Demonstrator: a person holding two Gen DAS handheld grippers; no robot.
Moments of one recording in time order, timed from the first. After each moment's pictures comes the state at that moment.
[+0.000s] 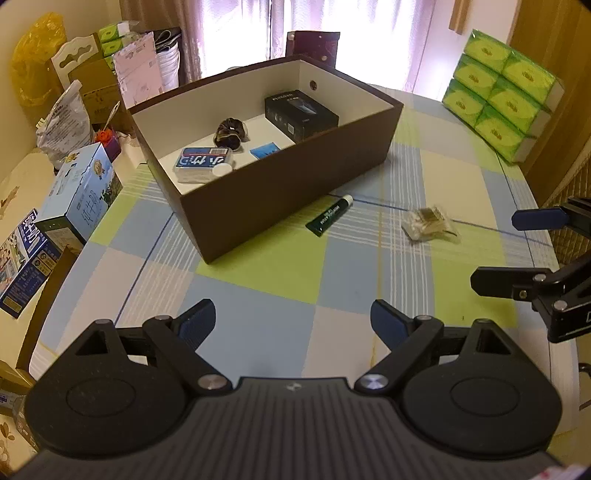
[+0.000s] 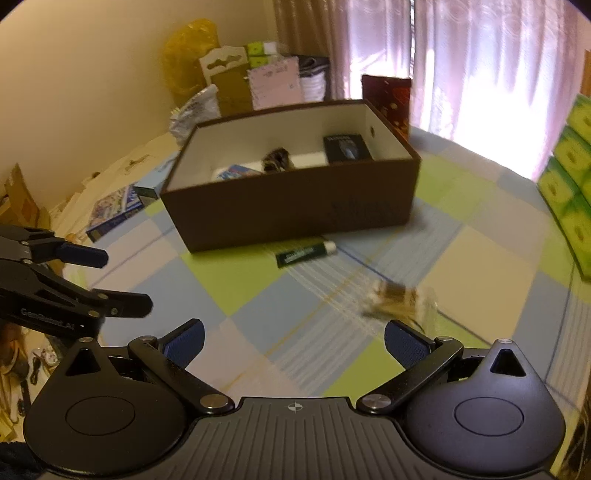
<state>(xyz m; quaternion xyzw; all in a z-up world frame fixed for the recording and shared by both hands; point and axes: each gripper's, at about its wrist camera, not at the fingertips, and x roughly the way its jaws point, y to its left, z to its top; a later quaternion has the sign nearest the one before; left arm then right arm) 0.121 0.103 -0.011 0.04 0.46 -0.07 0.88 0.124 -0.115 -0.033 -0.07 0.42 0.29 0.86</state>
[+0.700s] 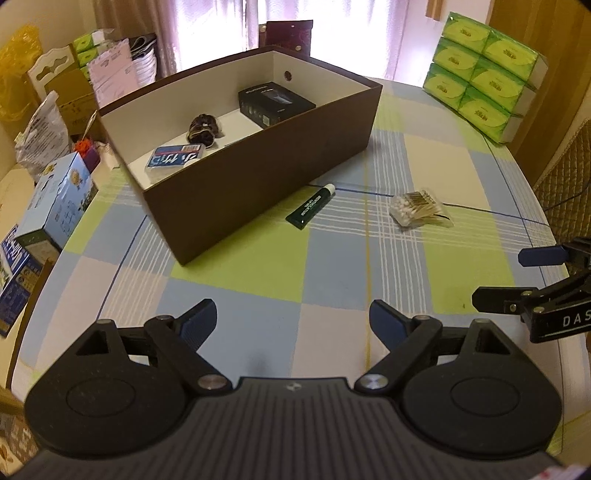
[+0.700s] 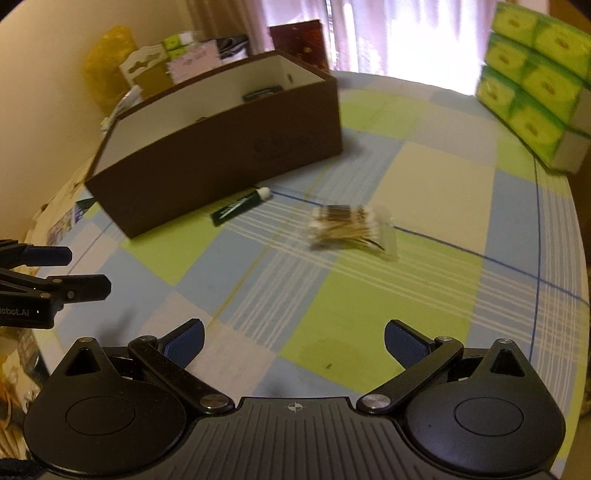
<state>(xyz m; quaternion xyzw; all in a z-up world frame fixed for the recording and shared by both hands) 0.132 0.092 -0.038 0.06 0.46 -0.11 0.88 0.128 -0.147 -0.078 0.01 0.47 0.18 0.86</state>
